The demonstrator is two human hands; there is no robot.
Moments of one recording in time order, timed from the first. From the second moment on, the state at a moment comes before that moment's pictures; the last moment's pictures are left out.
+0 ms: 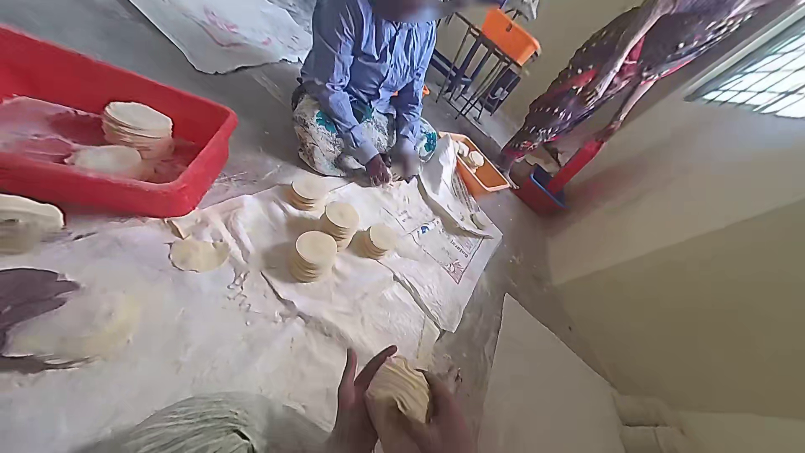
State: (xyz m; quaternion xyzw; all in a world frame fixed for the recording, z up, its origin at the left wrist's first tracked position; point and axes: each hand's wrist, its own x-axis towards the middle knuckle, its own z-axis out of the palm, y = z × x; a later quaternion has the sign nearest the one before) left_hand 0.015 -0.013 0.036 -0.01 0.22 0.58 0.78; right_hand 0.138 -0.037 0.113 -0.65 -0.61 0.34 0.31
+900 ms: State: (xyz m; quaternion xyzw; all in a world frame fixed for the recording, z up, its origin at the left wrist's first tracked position) left_hand 0.010 -0.012 0.046 0.05 0.26 0.60 0.76; right_hand 0.139 -0.045 0.111 -0.64 -0.61 0.33 0.34
